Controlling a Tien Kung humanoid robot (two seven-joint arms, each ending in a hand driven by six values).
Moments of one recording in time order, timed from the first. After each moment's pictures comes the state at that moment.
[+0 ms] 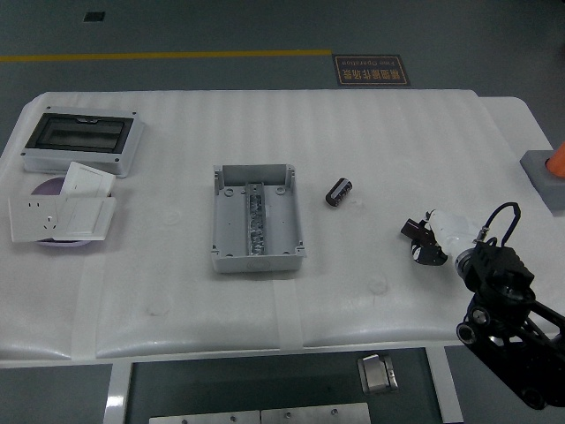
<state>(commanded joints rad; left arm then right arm) -0.05 0.24 -1.32 -0.20 1.60 -0.18 0.45 0.21 -0.39 0.97 1.45 -2.12 0.06 -0.65</state>
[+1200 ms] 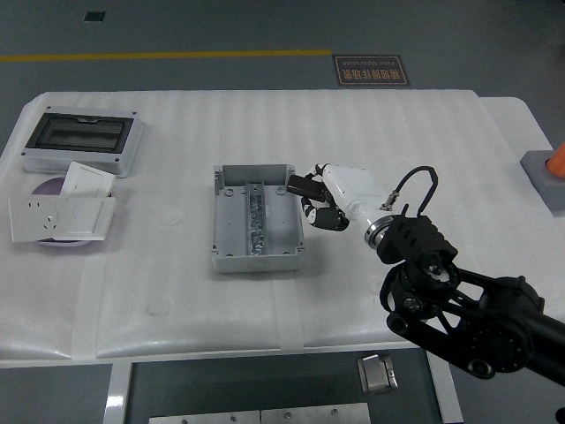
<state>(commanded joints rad) -0.04 0.24 -1.36 -0.21 1.64 -0.19 0.49 0.56 -0.30 0.54 1.50 -1.95 -0.21 -0.59</state>
